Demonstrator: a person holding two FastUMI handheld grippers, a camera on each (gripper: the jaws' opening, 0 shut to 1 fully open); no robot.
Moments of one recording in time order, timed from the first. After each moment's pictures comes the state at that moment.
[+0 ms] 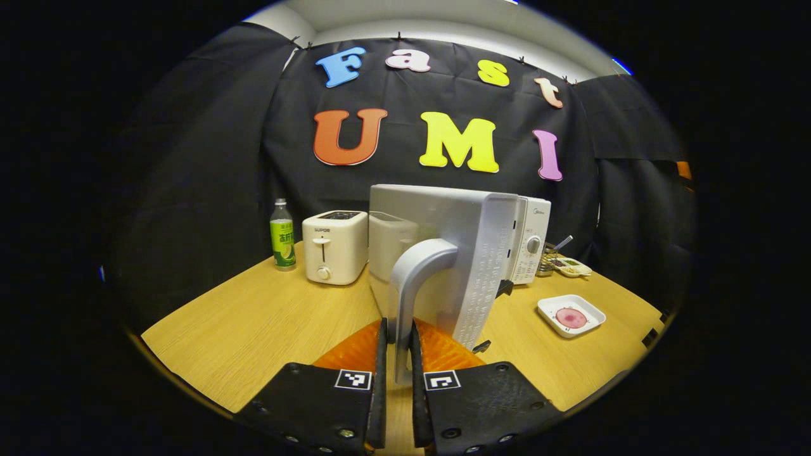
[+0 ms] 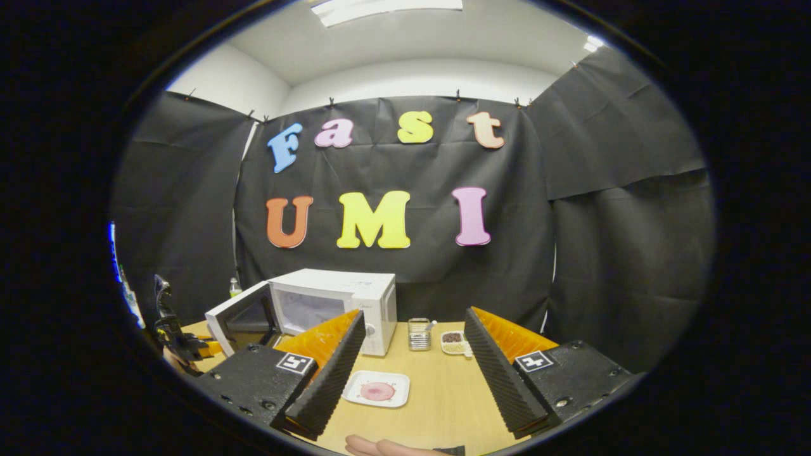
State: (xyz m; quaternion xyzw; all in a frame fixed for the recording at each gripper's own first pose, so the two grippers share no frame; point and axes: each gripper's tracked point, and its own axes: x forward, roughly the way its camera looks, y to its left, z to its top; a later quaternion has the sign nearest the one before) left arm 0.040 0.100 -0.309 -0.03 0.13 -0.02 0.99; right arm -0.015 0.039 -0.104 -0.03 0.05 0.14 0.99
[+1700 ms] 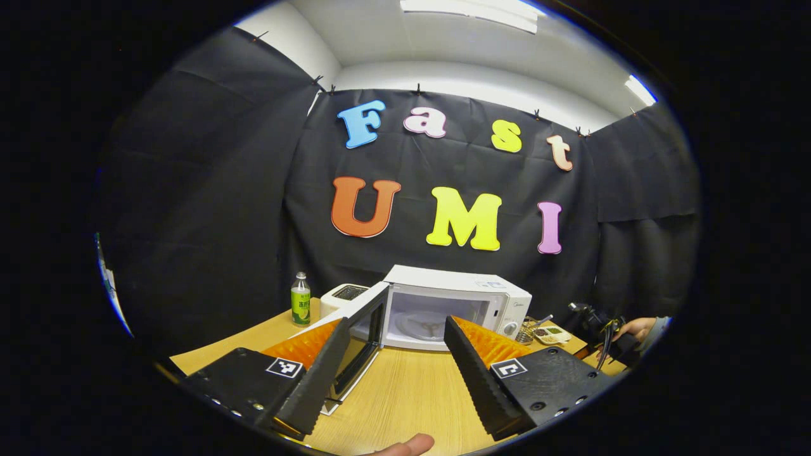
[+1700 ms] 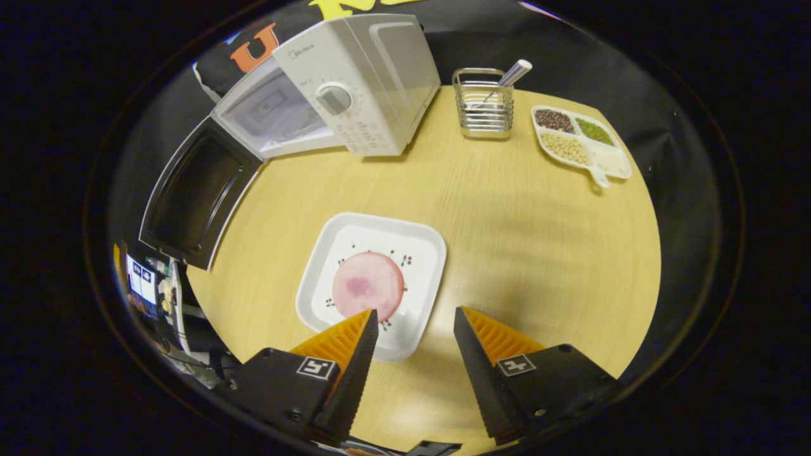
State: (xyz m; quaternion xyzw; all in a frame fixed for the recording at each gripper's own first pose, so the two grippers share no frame) left arm 0.014 0.084 -0.132 -0.07 0.01 0.01 1.00; right arm 0.118 0.081 -0.446 -0.04 0.62 0.27 0.74
